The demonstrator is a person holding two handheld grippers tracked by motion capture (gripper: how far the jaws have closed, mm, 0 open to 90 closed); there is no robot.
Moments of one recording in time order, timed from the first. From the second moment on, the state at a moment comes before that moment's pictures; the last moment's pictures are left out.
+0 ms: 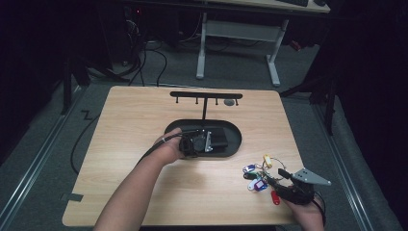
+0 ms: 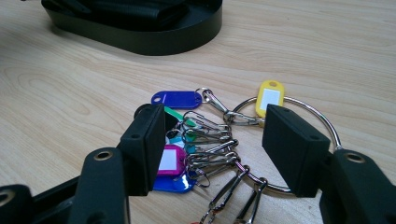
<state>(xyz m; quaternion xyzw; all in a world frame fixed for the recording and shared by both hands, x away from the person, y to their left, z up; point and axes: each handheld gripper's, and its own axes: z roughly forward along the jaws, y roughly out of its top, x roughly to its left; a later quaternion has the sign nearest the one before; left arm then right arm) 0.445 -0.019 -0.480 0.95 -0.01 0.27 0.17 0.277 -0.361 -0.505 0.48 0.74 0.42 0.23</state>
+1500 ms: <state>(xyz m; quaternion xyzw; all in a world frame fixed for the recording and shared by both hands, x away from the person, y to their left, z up) 0.321 0.126 -0.521 0.86 0.29 0.14 0.39 0.282 -0.395 -0.503 0.53 0.69 0.42 0.25</state>
